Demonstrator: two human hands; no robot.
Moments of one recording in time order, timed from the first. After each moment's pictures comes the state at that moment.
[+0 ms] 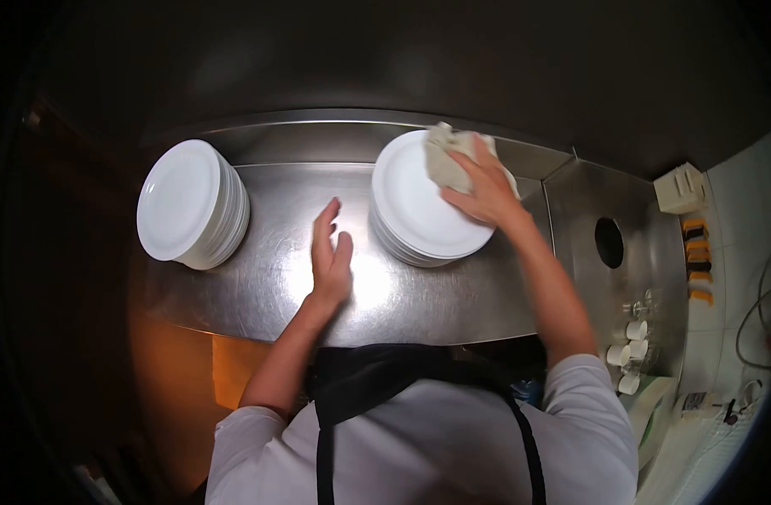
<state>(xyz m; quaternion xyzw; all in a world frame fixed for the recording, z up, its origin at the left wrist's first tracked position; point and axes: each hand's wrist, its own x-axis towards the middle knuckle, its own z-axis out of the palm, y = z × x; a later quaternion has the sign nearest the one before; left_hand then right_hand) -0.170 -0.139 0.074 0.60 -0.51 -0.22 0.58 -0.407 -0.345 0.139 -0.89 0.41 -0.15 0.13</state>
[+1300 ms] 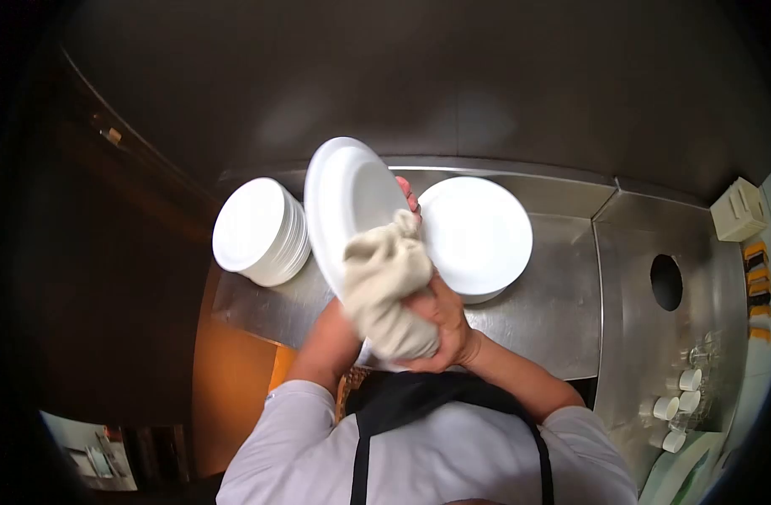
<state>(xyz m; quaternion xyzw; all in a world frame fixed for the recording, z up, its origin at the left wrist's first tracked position) -0.191 -0.211 0.165 0.49 -0.43 -0.24 0.72 -0.366 -0.190 0.172 -0.76 -0.03 -0.51 0.40</state>
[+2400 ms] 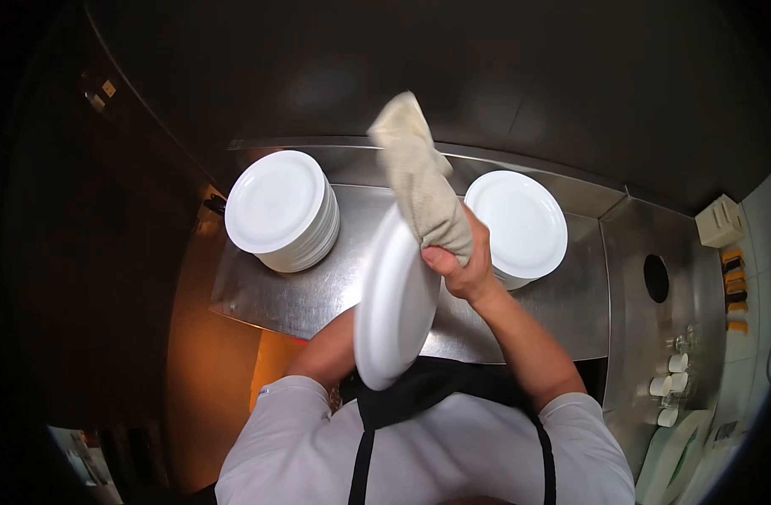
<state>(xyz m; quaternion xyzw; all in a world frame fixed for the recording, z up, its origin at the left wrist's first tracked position) -0.146 -0.131 0.143 0.45 -0.44 -0.24 0.74 -0.260 -0.179 0.209 -0.72 0.16 -0.43 0.52</state>
